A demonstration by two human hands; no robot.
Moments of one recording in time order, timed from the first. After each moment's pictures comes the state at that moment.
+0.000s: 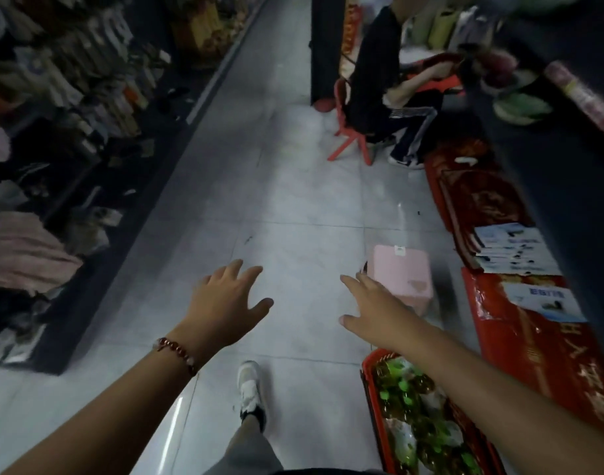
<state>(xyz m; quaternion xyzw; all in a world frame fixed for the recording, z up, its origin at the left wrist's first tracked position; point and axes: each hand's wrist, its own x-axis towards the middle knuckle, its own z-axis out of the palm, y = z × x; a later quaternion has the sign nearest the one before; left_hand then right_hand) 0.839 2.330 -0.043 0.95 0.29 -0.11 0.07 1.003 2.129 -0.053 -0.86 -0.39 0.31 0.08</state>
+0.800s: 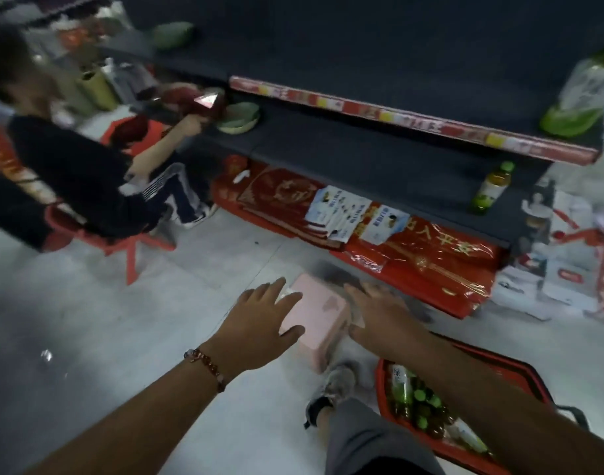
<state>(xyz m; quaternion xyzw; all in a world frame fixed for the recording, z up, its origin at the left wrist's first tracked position) 1.277 2.358 -0.059 0.91 -0.38 -0.16 -0.02 1.202 2.139 -0.093 -0.96 0.10 0.19 0.18</state>
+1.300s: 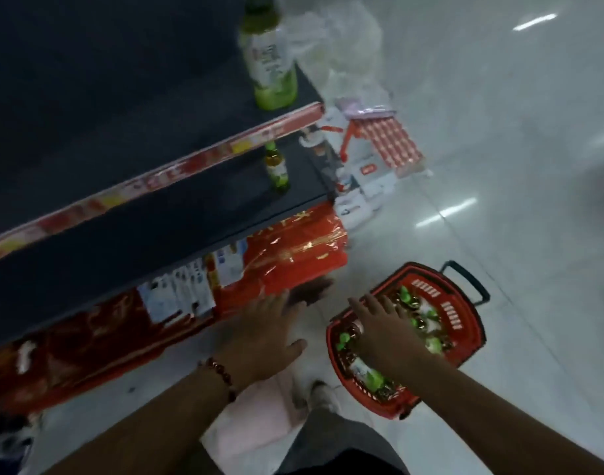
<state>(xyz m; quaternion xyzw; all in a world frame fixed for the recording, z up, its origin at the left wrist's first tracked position) 1.402 2.019 -0.127 0.62 -0.73 -0.21 -0.19 1.178 1.981 -0.155 -0.78 0.53 0.15 0.30</state>
